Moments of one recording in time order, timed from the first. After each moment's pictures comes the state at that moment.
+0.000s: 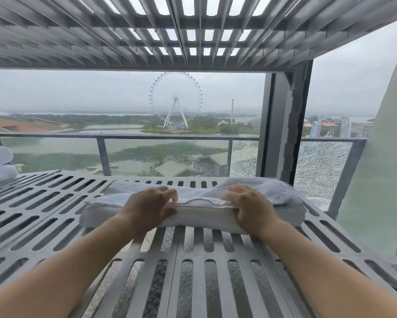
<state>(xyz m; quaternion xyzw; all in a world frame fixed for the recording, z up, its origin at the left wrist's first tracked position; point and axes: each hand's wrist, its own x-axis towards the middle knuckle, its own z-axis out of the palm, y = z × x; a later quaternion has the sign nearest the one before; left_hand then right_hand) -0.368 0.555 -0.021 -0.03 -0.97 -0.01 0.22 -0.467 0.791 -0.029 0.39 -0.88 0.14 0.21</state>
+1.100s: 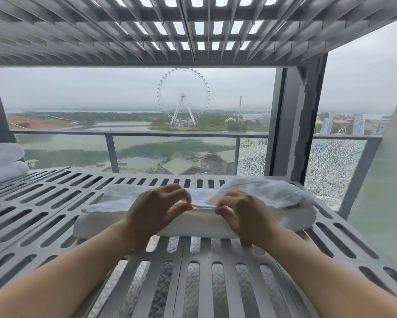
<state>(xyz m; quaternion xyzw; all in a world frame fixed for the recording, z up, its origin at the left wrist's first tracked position) -0.353 0.563 -0.025 -0.18 -0.90 -0.05 0.39 -0.450 0.773 -0.036 0.48 -0.81 0.23 0.24</state>
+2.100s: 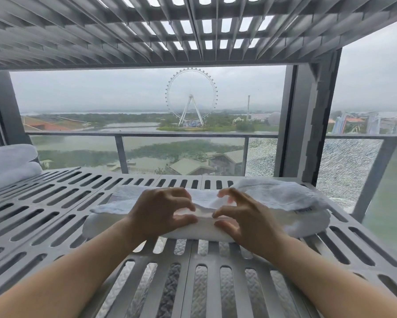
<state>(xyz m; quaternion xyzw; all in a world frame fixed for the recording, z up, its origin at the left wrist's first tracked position) -0.349 0.559 -0.019 -0.18 -0.90 0.02 0.40 -0.438 0.771 -0.039 0.52 -0.78 0.21 0.27</state>
